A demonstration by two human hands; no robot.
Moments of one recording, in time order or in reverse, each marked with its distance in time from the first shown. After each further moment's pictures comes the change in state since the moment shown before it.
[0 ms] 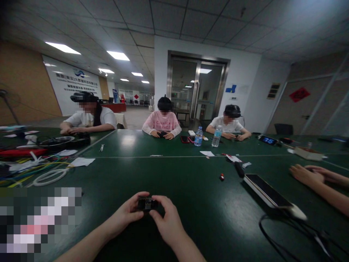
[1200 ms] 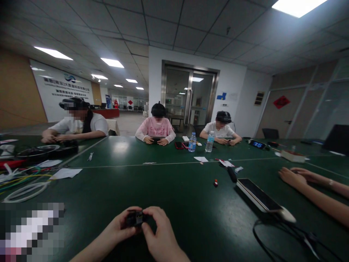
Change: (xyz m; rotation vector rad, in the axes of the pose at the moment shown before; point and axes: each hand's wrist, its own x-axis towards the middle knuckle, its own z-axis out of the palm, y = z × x) left_hand 0.008 -0.012 0.002 0.007 0.058 0.025; right_hand -0.004 -0.001 0.000 -0.062 0.023 -0.100
